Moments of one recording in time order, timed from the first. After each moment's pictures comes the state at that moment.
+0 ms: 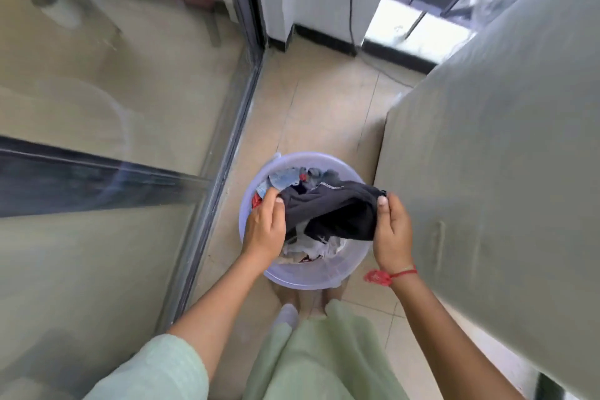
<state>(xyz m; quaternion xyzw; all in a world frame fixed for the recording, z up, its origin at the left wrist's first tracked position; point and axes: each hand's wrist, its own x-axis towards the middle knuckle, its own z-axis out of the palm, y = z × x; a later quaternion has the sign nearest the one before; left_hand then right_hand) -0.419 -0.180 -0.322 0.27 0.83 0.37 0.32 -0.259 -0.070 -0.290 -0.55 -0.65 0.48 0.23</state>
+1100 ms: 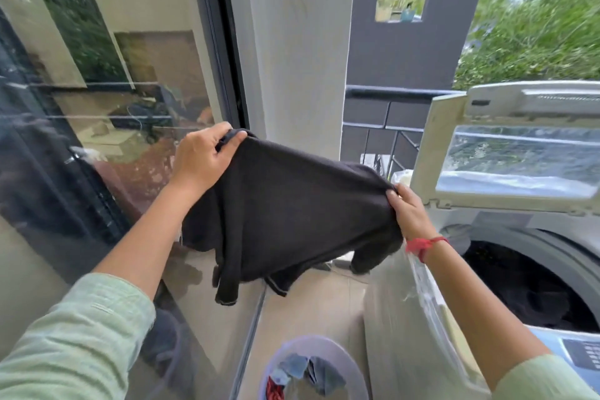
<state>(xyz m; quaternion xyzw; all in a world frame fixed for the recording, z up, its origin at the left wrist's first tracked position) -0.542 -0.147 0.217 0.59 0.67 0.39 -0.26 -0.233 0.001 0.126 -0.40 -0.65 0.47 0.45</state>
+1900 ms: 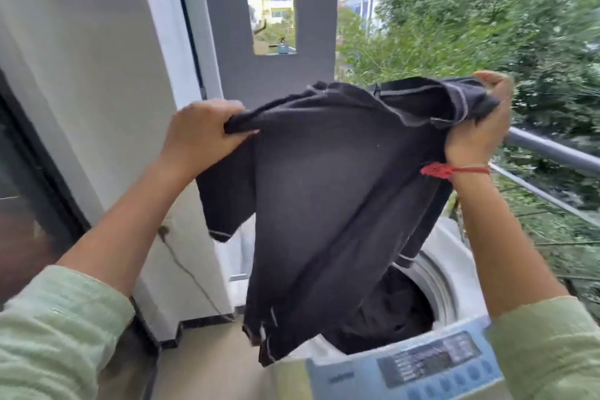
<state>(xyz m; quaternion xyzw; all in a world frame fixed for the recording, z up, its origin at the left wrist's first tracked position) -0.258 0.075 0.308 0.74 0.53 0.33 -0.24 0.091 0.132 0.293 -0.35 -0.49 0.07 0.79</state>
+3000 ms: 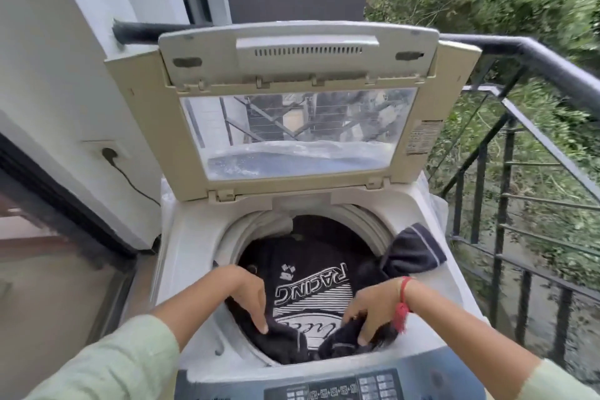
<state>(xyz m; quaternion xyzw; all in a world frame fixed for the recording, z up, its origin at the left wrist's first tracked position) -0.082 0.165 -0.012 0.61 0.56 -0.34 0.45 0.206 0.263 -0.105 -0.28 -0.83 0.30 -0.37</state>
